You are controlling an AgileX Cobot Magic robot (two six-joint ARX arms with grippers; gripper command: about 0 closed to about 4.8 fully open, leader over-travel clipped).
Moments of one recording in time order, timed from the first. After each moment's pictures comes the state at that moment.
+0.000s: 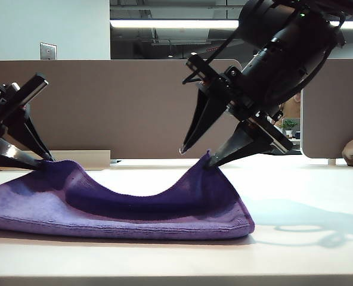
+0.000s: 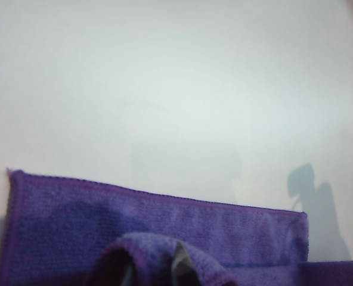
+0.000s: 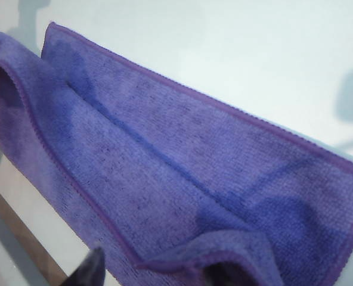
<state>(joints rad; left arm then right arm) -0.11 1.34 0.58 0.04 0.49 -0.58 0.54 1.59 1.01 -0.34 -0.49 0.42</state>
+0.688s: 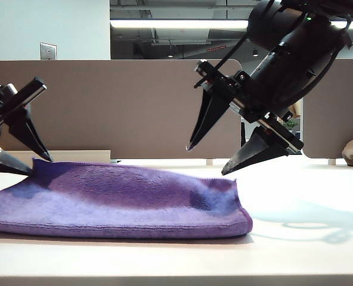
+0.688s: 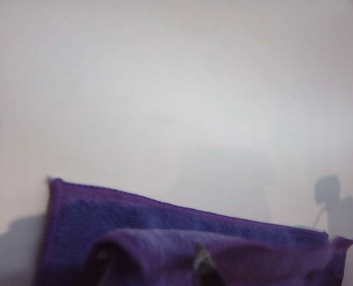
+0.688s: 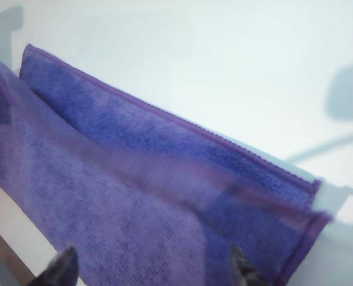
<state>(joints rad) -0.10 1.34 0.58 0.04 0.43 -0.58 0.50 1.59 1.01 -0.34 -0.46 0.42</state>
